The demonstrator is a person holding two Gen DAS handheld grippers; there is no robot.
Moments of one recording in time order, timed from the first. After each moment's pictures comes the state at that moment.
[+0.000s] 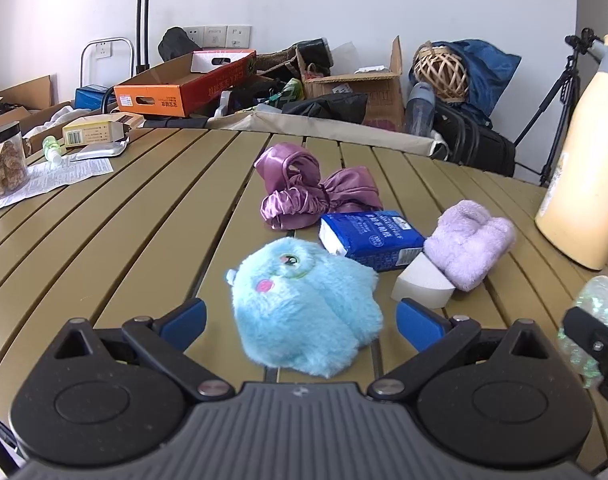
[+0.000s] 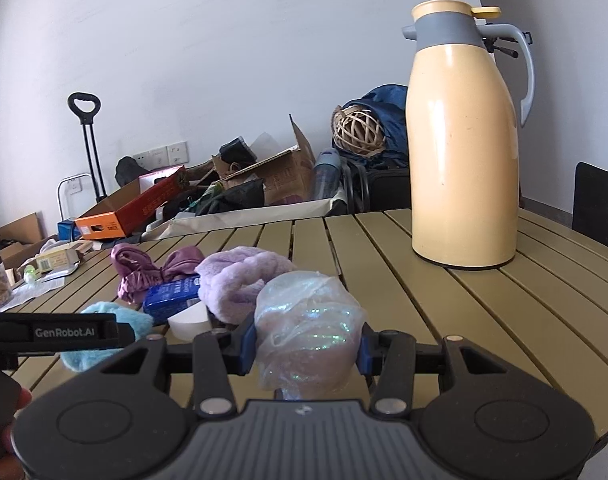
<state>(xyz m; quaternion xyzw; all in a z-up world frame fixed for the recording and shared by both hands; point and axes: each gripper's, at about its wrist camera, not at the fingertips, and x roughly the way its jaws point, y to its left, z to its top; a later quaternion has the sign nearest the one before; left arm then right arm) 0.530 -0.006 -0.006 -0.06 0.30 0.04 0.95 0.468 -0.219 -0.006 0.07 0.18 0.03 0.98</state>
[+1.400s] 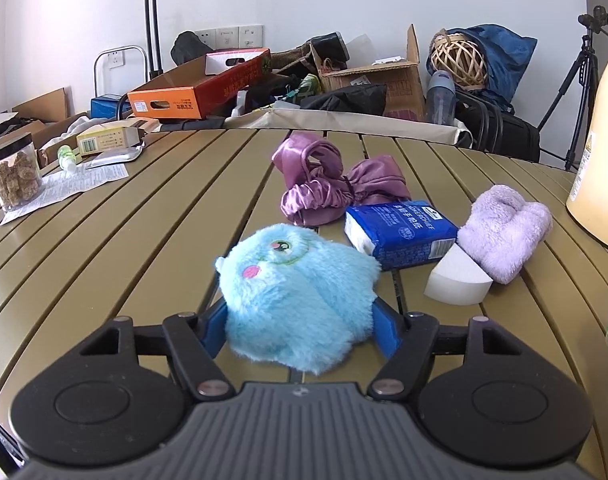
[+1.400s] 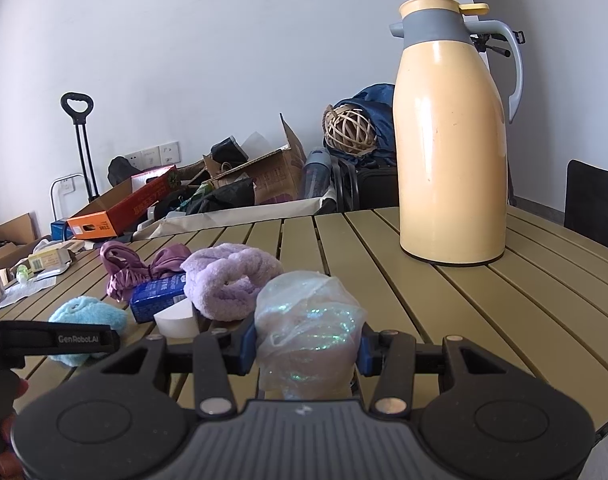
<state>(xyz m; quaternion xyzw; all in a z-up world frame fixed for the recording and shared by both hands) 0.539 -0.007 -0.015 -0.03 0.30 0.07 0.95 0.466 -0.222 -0.010 0.07 0.18 0.02 0.98</state>
